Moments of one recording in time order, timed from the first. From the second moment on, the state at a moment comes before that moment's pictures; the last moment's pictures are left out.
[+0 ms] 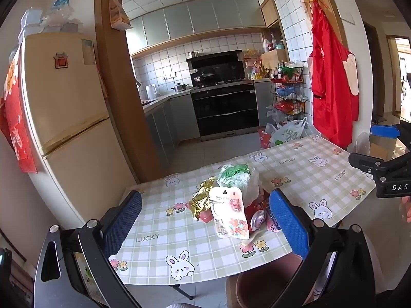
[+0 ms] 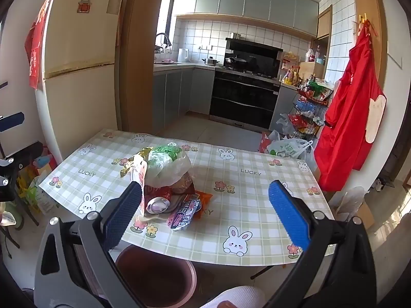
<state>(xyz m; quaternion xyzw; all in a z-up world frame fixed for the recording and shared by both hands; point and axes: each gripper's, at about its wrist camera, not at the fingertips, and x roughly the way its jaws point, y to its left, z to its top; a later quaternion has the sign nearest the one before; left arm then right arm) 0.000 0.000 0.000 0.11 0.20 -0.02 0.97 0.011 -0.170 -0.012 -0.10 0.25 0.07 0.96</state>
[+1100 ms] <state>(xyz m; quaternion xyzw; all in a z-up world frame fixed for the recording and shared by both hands) -0.001 -0.002 0.000 0.11 0.20 -0.02 0.97 0.011 -0.169 -0.010 -0.09 0.25 0.07 0.96</state>
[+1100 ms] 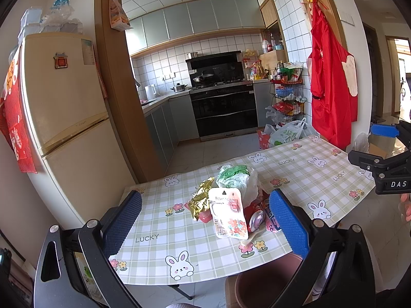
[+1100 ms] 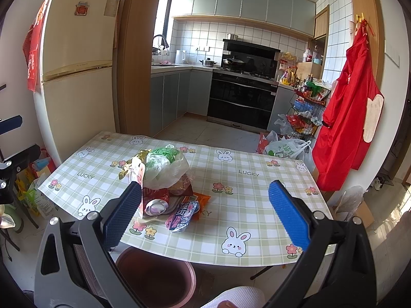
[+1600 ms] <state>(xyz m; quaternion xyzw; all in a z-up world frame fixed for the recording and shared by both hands) -0.006 -0.006 0.003 0.11 0.20 -0.02 0.97 0.010 -0.169 -0.009 -0.09 0.25 0.07 0.96</state>
